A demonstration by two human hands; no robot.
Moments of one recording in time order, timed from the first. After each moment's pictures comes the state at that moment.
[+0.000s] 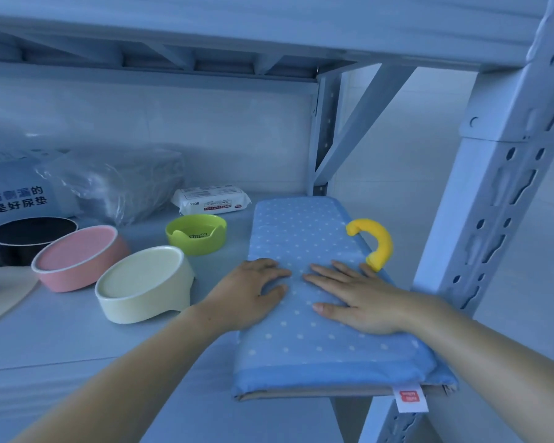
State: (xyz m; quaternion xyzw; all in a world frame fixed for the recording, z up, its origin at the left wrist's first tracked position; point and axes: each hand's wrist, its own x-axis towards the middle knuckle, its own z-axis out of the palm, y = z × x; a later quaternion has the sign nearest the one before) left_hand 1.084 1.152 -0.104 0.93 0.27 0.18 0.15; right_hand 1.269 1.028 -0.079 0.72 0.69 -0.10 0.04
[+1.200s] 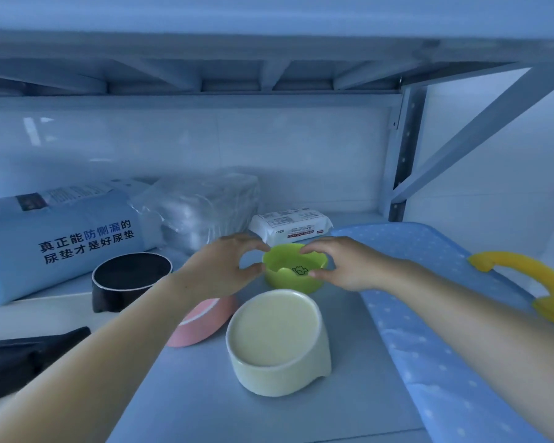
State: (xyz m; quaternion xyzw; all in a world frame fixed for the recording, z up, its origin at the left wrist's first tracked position) left_hand 0.931 1.322 -0.037 0.92 0.32 0.20 0.09; right_hand 1.146 1.234 -0.038 0.69 0.71 -0.03 -0.15
